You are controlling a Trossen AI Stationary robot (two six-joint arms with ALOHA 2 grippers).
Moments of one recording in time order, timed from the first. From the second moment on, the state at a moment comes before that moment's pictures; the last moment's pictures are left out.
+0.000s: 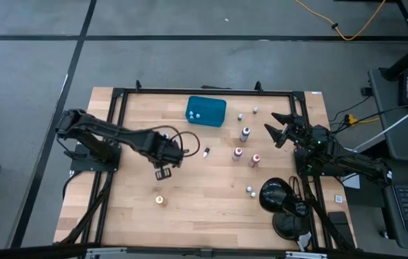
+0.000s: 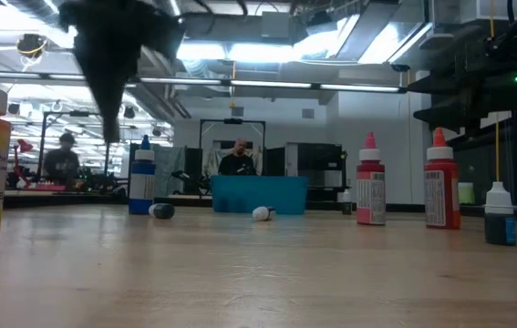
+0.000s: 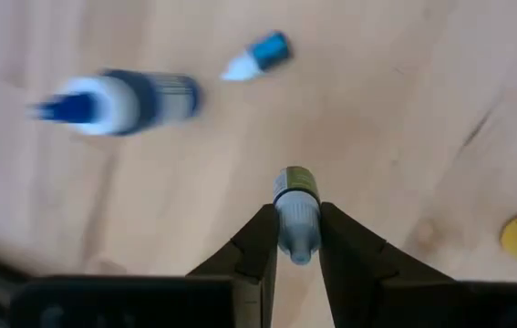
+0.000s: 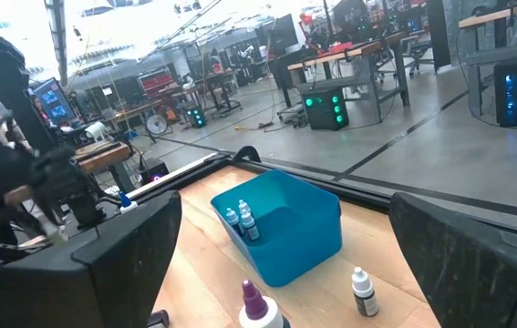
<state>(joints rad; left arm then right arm) -0.17 1.55 1.24 -1.23 -0.19 -0.55 -0.34 0.00 0.01 0.06 0.23 0.31</state>
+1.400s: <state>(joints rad) 0.42 2.20 2.20 -1.39 -0.12 -0.10 -0.34 0.00 0.01 0.06 0.23 0.31</state>
